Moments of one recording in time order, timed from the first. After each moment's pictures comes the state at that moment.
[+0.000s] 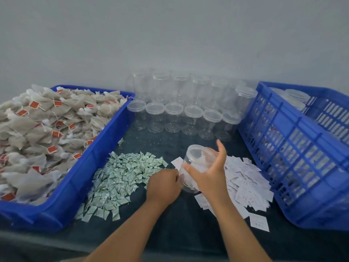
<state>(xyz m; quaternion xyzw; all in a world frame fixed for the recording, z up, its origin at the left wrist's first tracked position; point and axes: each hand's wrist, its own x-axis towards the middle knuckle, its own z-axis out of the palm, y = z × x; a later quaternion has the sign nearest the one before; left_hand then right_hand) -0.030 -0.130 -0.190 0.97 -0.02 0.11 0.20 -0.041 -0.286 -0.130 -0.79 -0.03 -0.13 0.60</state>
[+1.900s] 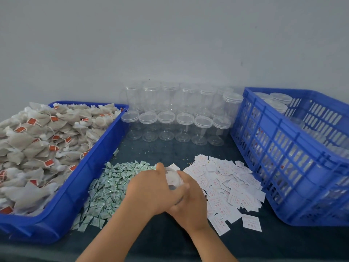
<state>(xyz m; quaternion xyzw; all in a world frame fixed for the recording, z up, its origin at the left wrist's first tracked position) -0.101 -0.132 -0.050 1.00 0.03 -0.04 0.06 -0.088 -0.264 -0.166 -0.88 -0.10 -0.18 0.43</state>
